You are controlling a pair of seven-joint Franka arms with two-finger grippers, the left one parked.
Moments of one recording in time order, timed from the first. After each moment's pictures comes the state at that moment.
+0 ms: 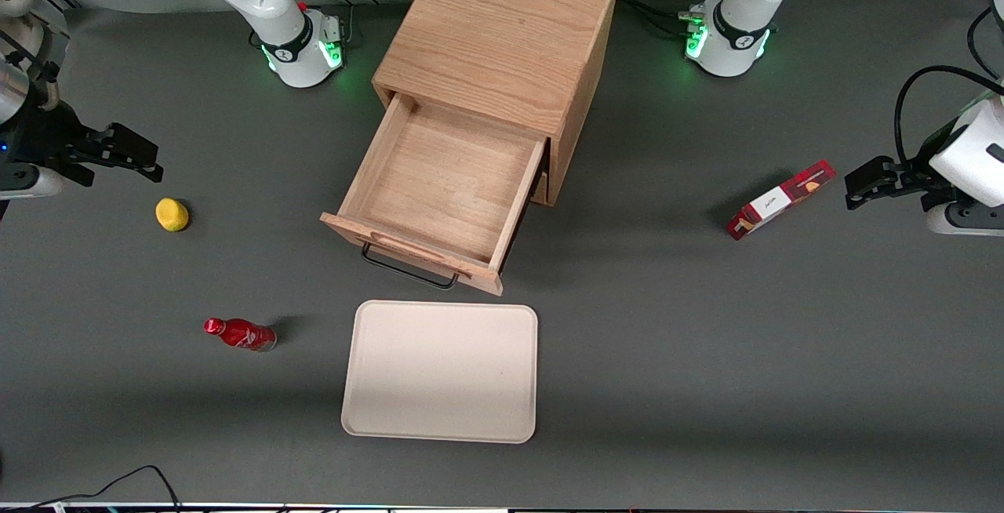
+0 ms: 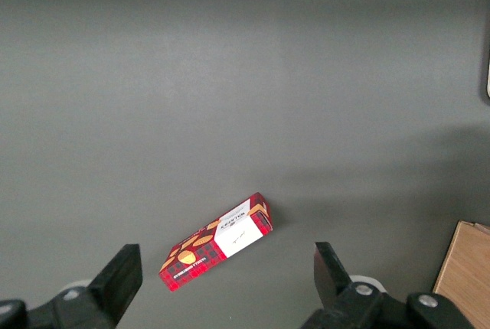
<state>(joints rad) -0.01 0.03 0.10 -1.51 -0.01 1.53 -0.06</state>
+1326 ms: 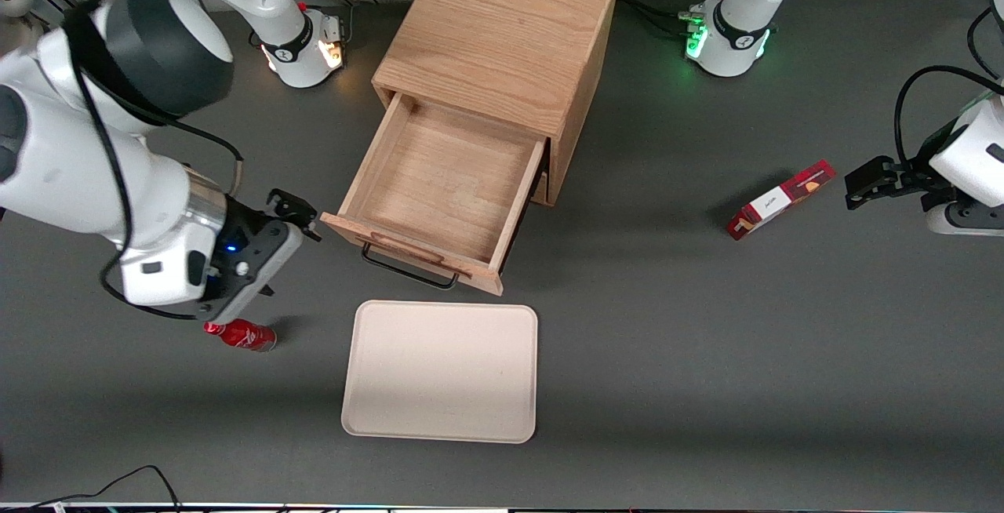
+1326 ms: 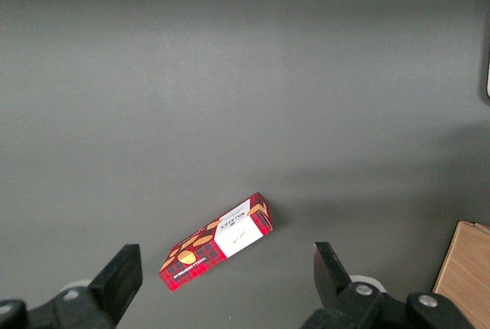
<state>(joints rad) 0.13 0.56 0.29 -0.96 -0.01 1.52 -0.52</state>
